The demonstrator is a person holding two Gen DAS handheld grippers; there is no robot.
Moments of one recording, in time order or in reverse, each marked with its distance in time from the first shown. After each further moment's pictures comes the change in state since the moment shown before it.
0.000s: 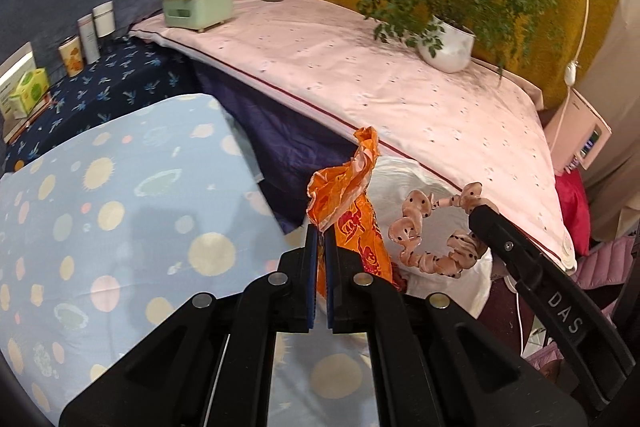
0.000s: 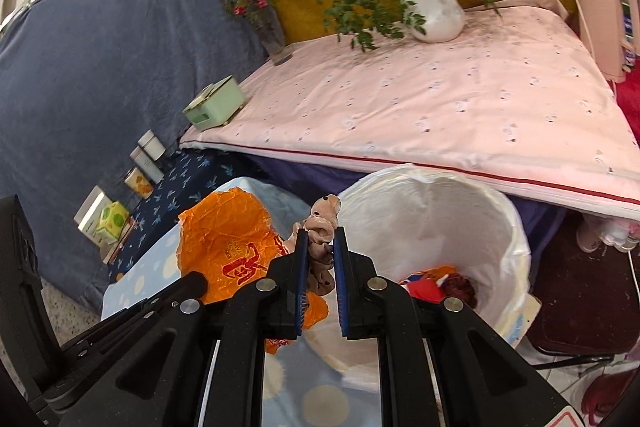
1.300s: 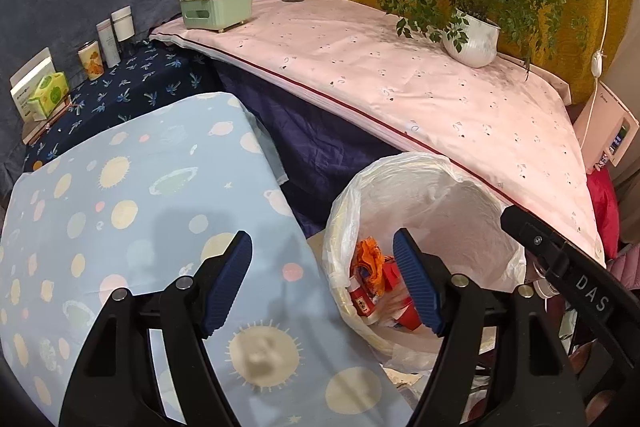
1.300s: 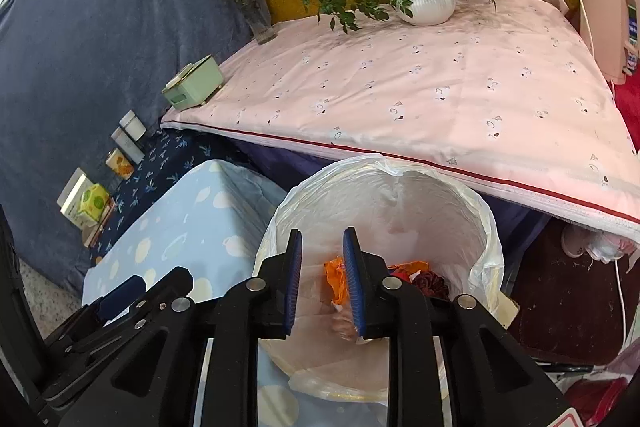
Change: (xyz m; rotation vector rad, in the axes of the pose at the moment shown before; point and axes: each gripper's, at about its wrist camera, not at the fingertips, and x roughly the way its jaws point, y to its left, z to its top) left arm 0.017 0.002 -0.009 -0.001 -0.018 0.128; right arm 0.021 -0.025 0.009 -0.052 0.084 -0.048
